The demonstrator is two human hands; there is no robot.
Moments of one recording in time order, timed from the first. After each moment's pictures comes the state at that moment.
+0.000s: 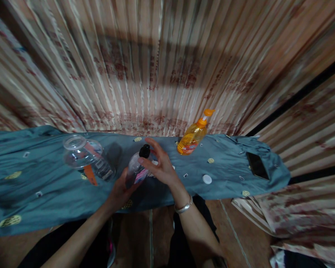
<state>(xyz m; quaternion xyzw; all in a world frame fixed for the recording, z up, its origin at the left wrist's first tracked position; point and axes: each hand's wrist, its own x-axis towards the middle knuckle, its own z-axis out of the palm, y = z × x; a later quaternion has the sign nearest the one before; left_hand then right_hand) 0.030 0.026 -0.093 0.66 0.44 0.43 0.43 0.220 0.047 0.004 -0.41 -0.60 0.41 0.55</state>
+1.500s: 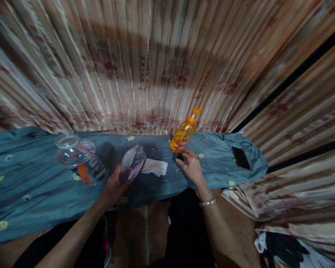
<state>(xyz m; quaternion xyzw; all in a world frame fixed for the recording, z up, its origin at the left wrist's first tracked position) 0.026 0.034 -0.094 0.68 0.45 0.43 0.39 0.372 0.023 -0.065 -0.69 -0.60 0.08 0.40</state>
